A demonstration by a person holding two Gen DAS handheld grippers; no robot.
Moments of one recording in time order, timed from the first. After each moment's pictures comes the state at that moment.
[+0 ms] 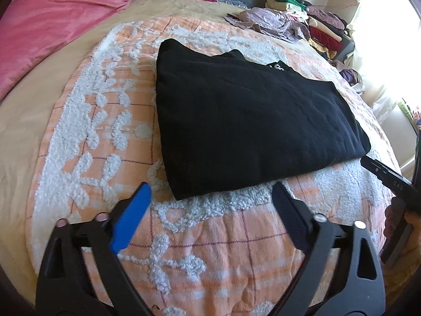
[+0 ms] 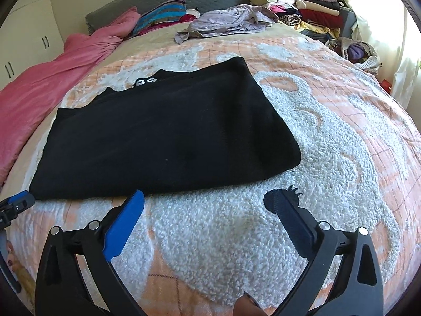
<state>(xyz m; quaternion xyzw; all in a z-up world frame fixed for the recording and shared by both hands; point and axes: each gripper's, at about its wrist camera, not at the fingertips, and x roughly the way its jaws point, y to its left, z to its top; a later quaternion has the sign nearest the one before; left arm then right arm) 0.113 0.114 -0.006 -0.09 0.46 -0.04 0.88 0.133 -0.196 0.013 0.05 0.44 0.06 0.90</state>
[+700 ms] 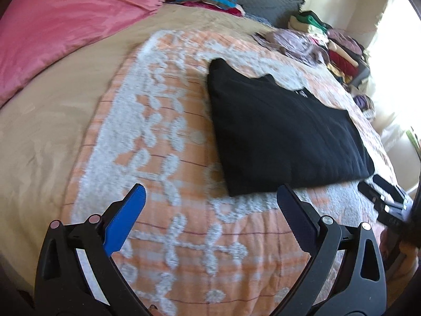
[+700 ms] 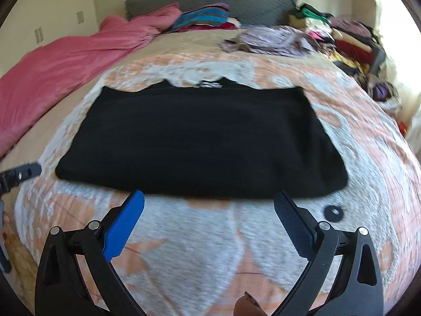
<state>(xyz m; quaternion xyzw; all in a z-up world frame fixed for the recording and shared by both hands) 0.089 0.167 0.011 -0.14 0.43 0.02 0.89 0.113 -0.107 0.038 -0.04 0.41 0.14 0.90</state>
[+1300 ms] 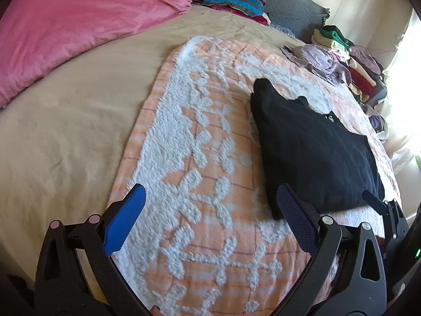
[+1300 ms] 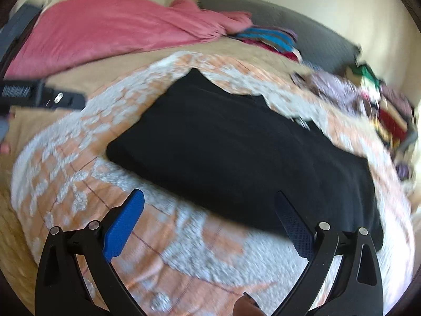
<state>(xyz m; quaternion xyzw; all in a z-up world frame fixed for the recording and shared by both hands) 0.096 0.218 0.018 -0.17 0.43 0.06 0.89 0.096 0.025 0.025 -0.21 0.34 0.24 0.88</state>
